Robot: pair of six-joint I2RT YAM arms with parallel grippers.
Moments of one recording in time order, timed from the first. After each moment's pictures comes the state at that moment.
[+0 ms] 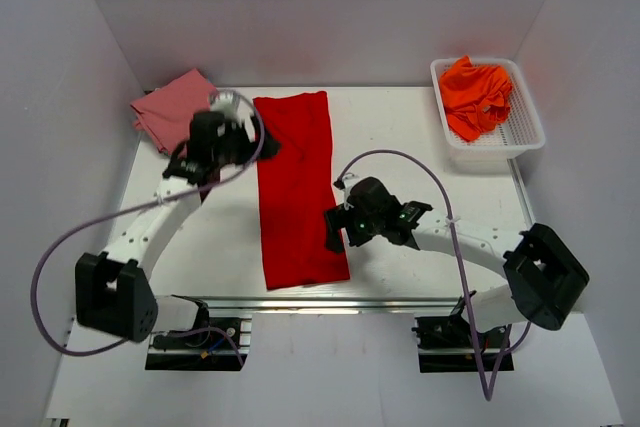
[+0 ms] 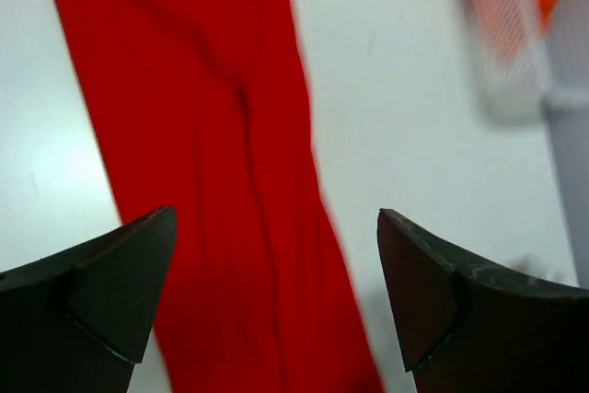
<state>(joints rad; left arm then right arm) -0.26 1.40 1.19 -0.18 0.18 -0.44 0.88 1.39 0.79 -0.21 -0.11 0.36</state>
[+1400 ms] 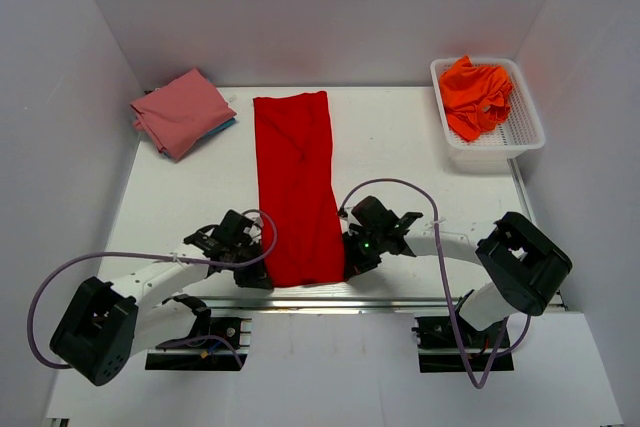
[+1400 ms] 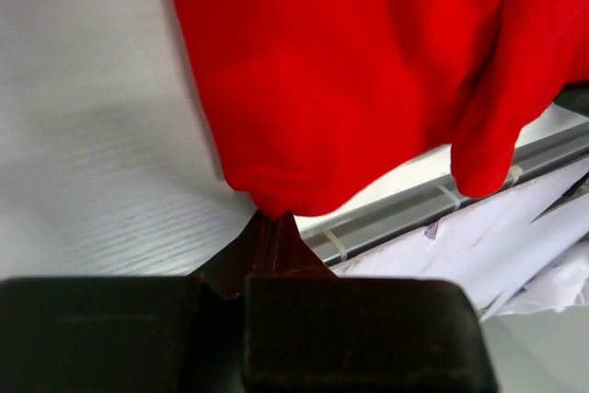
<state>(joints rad) -0.54 1.09 0.40 -0.49 0.33 -0.69 0.86 1.51 0.66 -0.24 -0.40 0.46</state>
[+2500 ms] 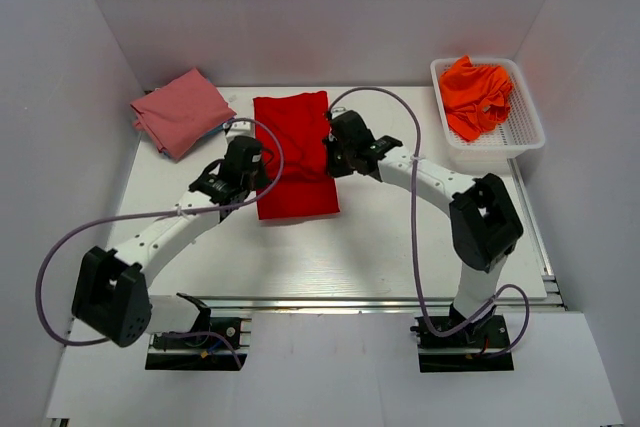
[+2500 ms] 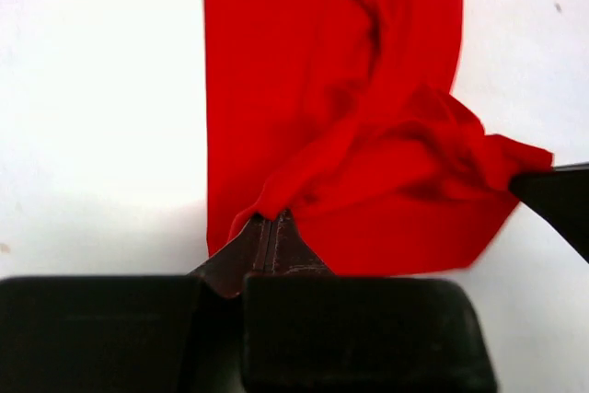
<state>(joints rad) -0.51 1.26 0.91 -0.30 -0.33 -0.54 0.71 1.81 1.38 -0.38 0.00 0.34</state>
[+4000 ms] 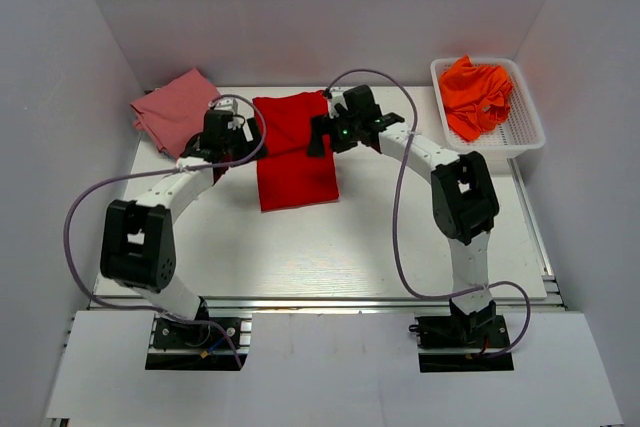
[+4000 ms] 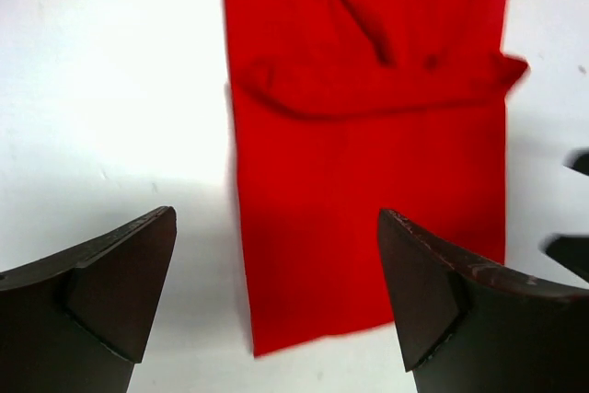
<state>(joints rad) -0.21 1.65 1.14 -0.16 -0.02 -0.39 0.53 2.07 1.68 -0.32 -0.39 0.19</state>
